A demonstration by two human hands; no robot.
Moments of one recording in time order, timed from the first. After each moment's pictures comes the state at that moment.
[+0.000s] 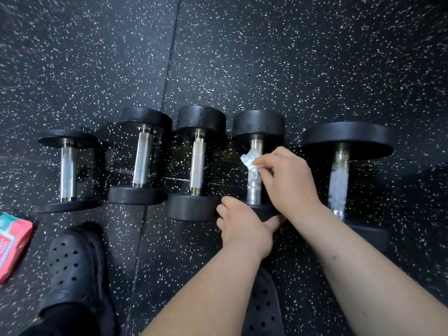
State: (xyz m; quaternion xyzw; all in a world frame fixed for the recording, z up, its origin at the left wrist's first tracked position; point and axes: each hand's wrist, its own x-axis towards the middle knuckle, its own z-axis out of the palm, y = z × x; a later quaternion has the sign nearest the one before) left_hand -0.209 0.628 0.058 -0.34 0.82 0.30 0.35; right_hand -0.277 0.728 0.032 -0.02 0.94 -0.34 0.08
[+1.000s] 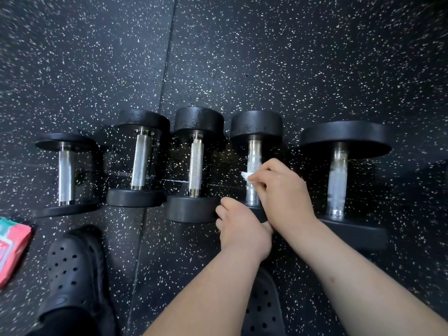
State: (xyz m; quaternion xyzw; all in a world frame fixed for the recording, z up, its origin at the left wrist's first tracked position) left_hand -0.208 0.624 0.056 -0.32 0.83 0.29 0.35; right_hand -0.249 0.721 0.032 -0.05 0.95 -0.31 0.06
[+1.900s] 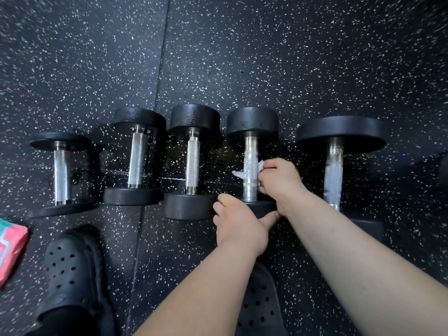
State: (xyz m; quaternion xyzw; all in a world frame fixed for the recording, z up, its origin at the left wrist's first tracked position) left_hand -0.206 0.624 0.059 -0.31 0.83 0.29 0.36; right_hand -0.277 0.712 0.016 0.36 0.72 -0.53 0.27
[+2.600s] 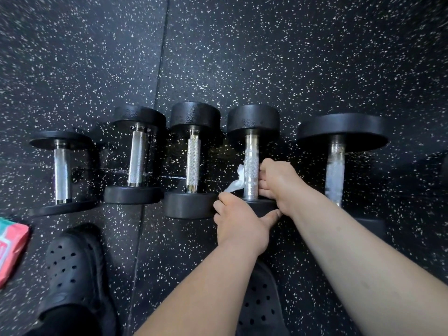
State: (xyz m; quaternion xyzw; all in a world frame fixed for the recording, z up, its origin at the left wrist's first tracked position) left_hand -0.205 0.624 0.055 -0.31 0.83 0.29 0.35; right_hand -0.284 0.714 0.027 0.41 0.61 -0.59 0.34
